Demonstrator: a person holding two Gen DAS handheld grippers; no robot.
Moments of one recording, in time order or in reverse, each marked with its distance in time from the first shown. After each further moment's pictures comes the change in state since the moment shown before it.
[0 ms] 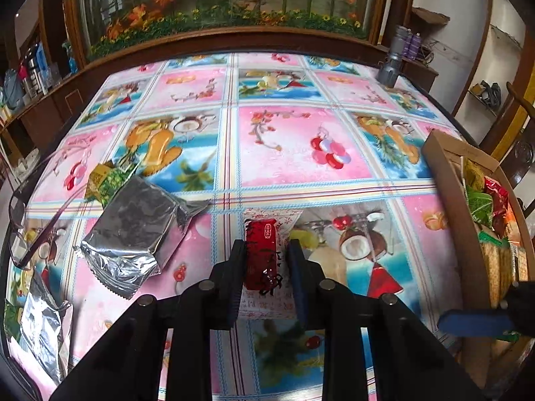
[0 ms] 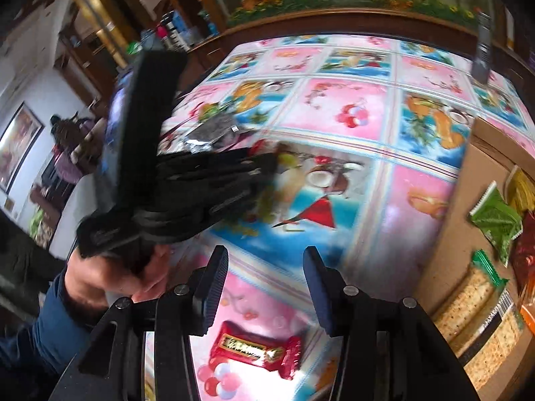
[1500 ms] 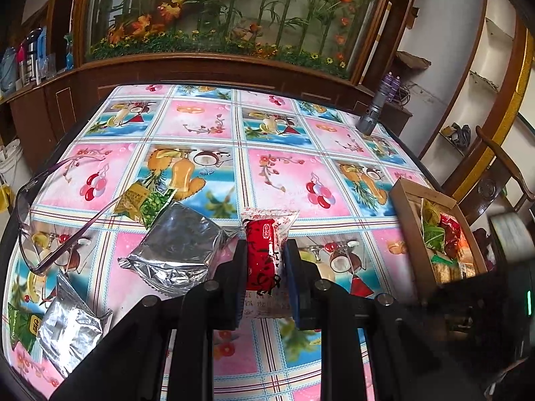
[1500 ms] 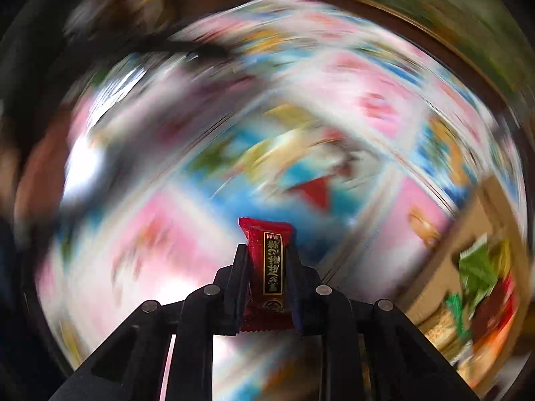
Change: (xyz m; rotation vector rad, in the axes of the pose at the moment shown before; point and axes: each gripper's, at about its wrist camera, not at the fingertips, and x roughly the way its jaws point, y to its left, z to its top) left arm -0.048 0.053 0.003 -0.085 -0.111 -0.166; right arm 0.039 0.012 0.012 -0.211 0.175 -0.209
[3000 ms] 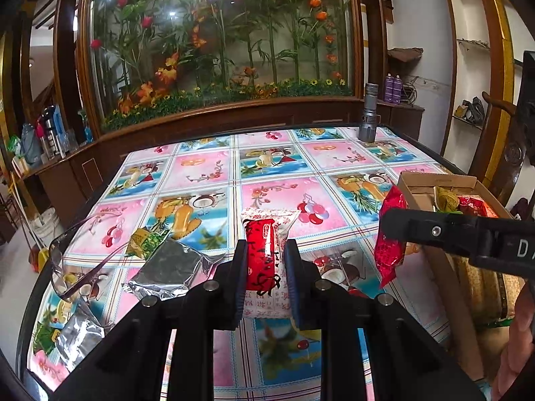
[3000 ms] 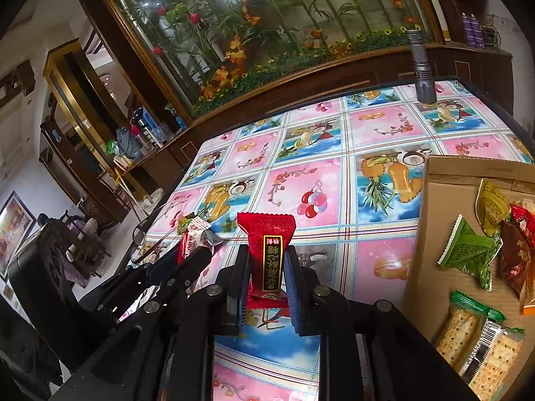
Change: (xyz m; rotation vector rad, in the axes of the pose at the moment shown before) left arm -0.004 -0.071 -0.022 0.210 -0.204 0.209; right arm -0.056 -0.045 -0.001 0.456 -0.509 0.151
